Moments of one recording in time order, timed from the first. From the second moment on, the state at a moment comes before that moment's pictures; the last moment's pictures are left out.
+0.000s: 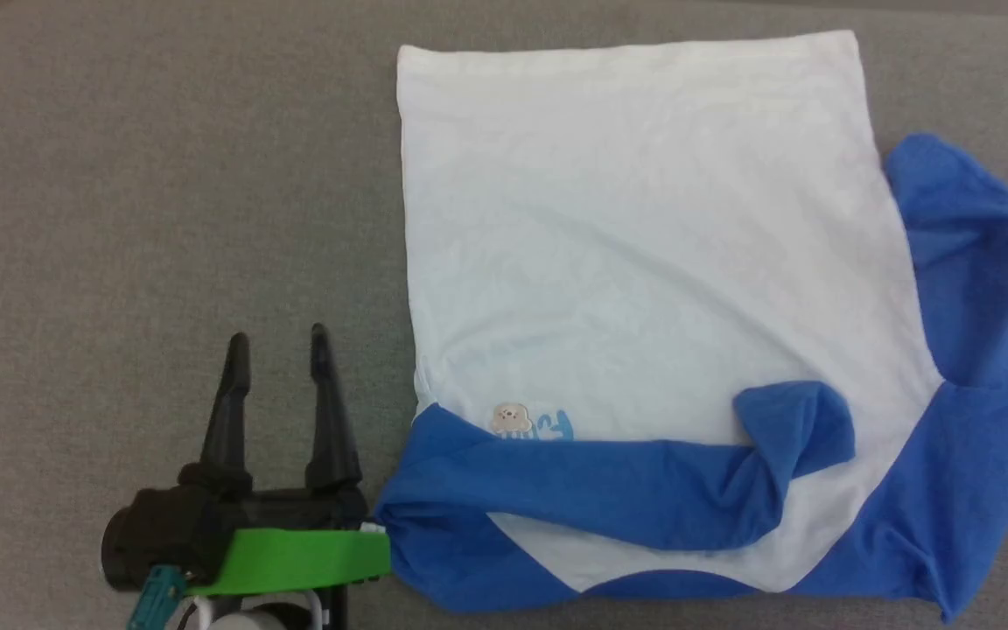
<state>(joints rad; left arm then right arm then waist) 0.03 0.15 -0.26 -0.30 -0.33 0.27 -0.26 -0.56 -0.39 -0.17 -0.13 0.28 0.13 0.61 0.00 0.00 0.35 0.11</state>
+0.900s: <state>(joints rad) -0.06 0.08 -0.27 -0.27 -0.25 0.19 -0.26 -0.63 -0.49 -0.14 0.06 0.29 0.13 0.78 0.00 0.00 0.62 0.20</state>
